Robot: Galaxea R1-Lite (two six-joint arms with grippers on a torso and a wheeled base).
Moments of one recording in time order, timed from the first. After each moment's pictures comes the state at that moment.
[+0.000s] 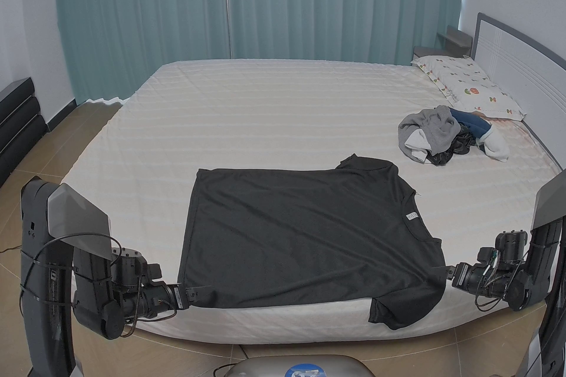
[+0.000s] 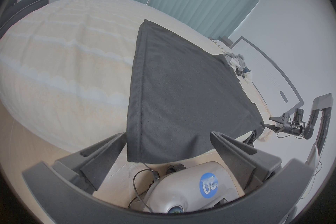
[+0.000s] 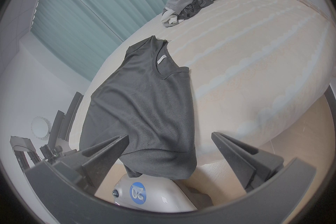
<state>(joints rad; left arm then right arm) -0.14 2.45 -0.28 -1.49 -0.33 -0.35 -0.12 2.29 -0.20 -1.37 0.36 0.39</state>
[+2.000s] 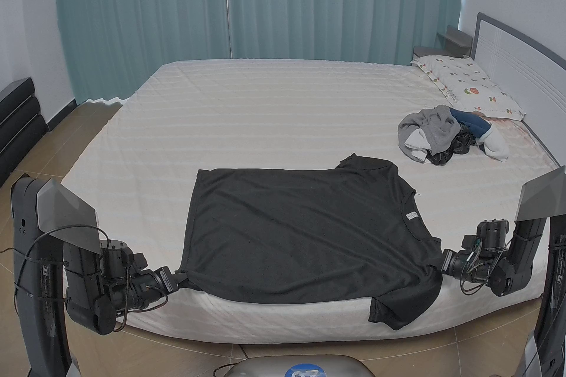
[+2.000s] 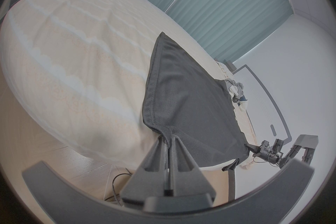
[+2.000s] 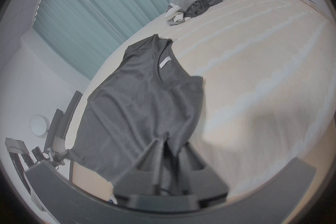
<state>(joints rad) -0.07 2.43 -0.28 -1.55 -0.38 -0.59 -0.06 2.38 -0.44 -1.25 0.33 0.40</state>
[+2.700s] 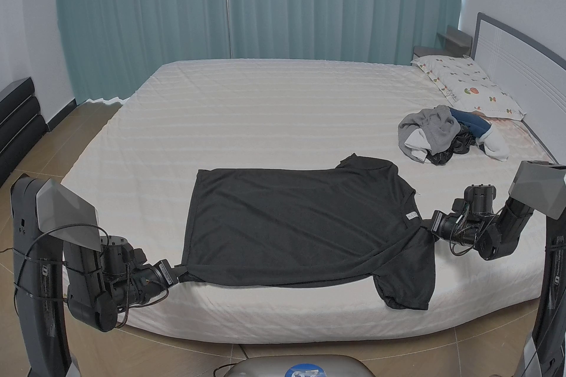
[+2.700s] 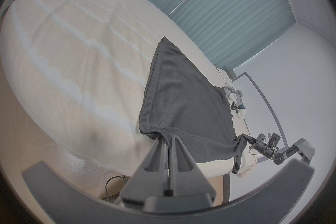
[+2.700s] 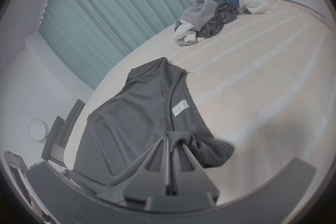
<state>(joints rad) -0.07 2.42 -0.32 -1.55 -0.37 -0.66 -0.04 2.39 -0.86 -0.98 0.28 0.44</state>
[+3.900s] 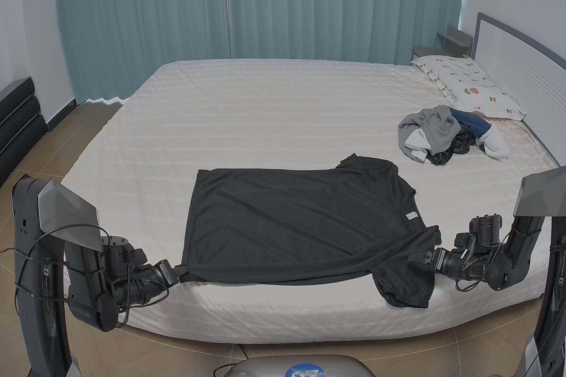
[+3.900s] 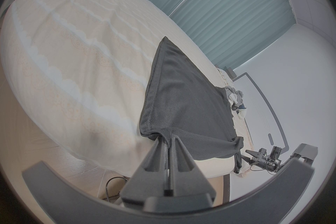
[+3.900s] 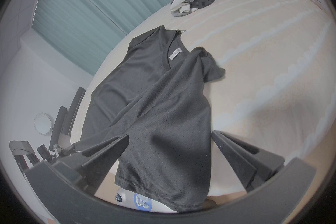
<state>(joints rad) -0.06 2.43 -0.32 -1.55 -0.37 -0.66 -0.02 2.33 -0.51 -1.09 0.35 0.43</state>
